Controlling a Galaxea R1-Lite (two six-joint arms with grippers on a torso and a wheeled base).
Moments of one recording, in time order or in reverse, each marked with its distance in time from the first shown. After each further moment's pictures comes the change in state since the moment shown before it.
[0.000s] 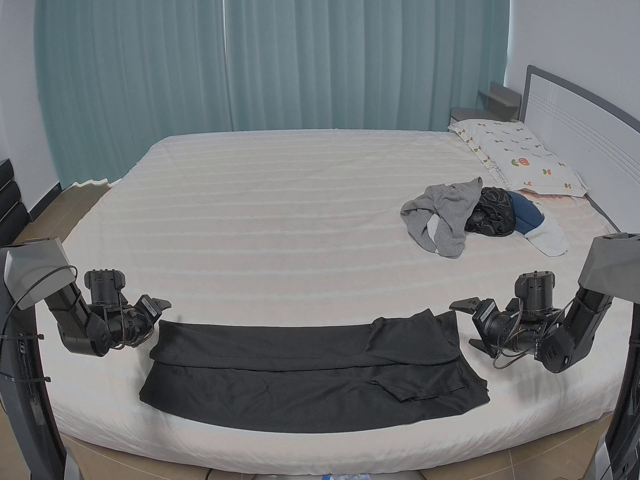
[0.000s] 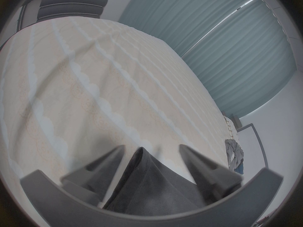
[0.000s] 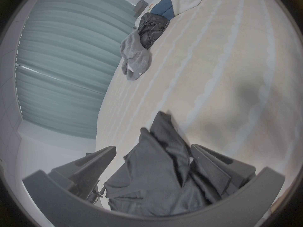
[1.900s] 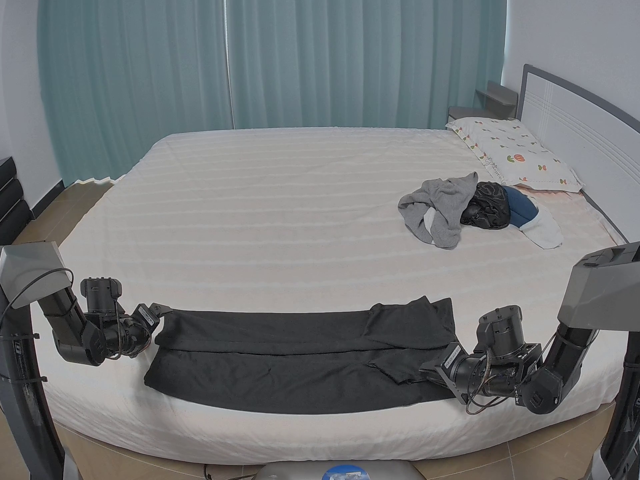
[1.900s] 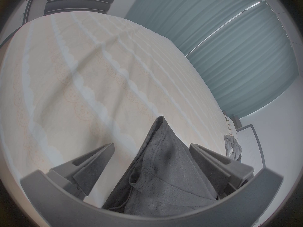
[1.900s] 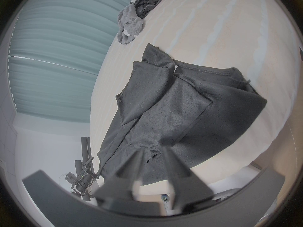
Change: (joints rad) left arm 0.003 -0.030 0.099 -0.036 -0.008 -0.033; right arm 0.269 -0.017 0.133 0.004 -0.103 0.152
